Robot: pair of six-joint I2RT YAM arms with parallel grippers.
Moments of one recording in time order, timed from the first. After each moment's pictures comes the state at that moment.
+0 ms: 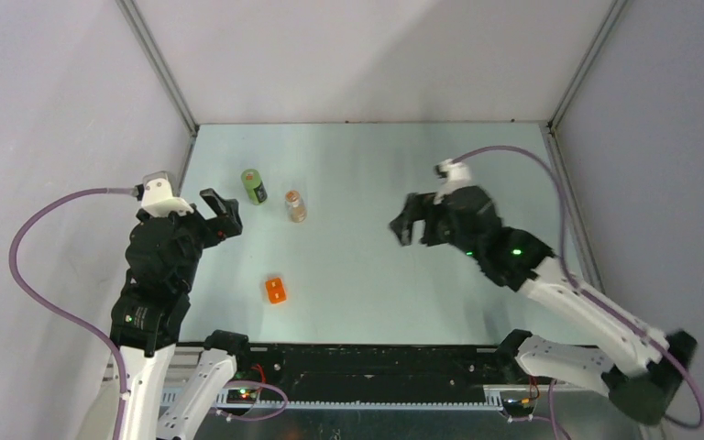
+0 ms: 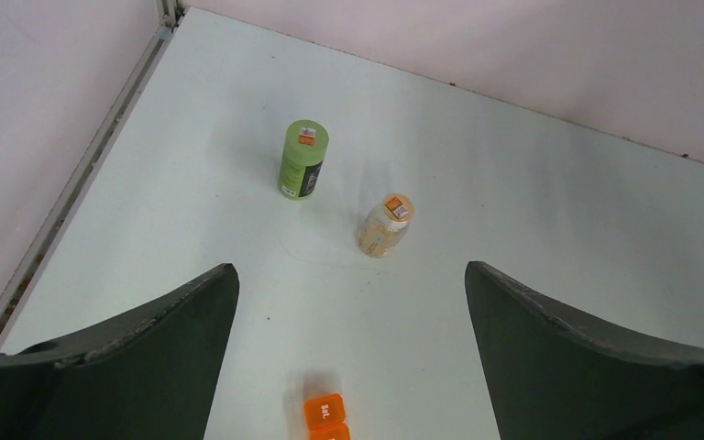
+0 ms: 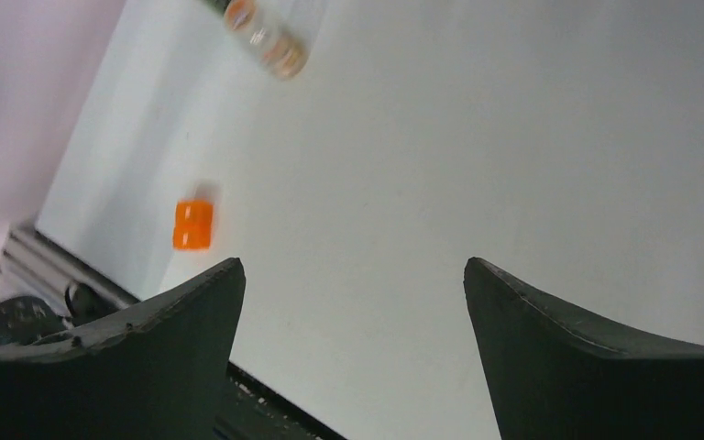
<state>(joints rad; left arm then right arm) -0.17 0.58 1.07 -0.70 -0.24 -0.31 0.72 0.98 1.03 -0.48 0.12 0.49</state>
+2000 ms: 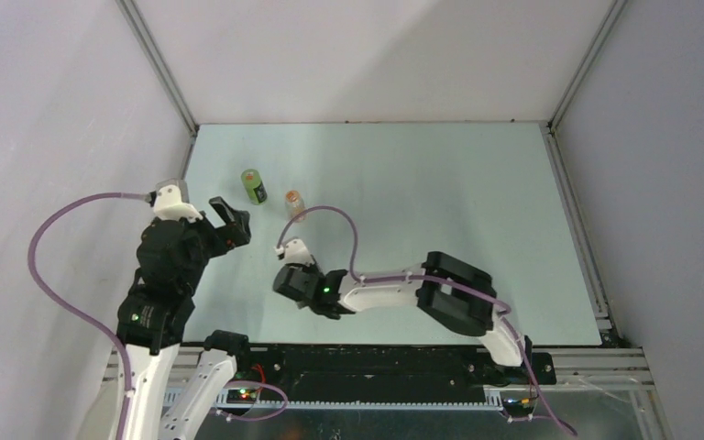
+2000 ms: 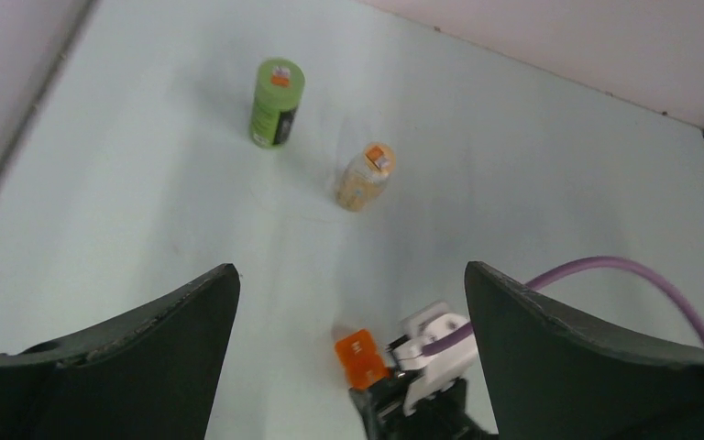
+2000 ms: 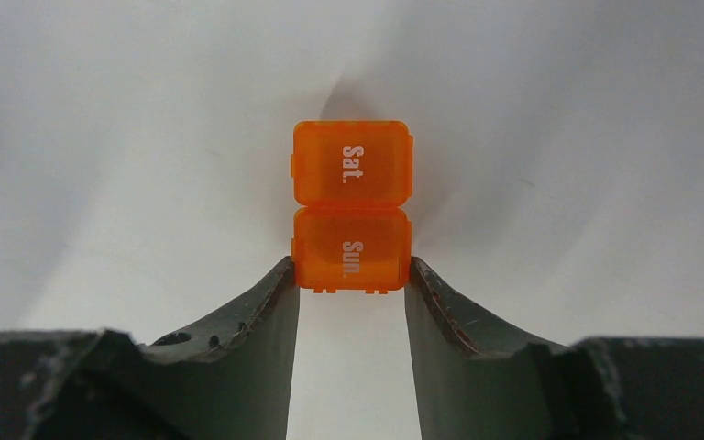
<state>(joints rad) -0.17 0.57 1.04 -0.76 -0.18 -0.36 1.33 2.18 1.55 -0.24 0.52 0.56</state>
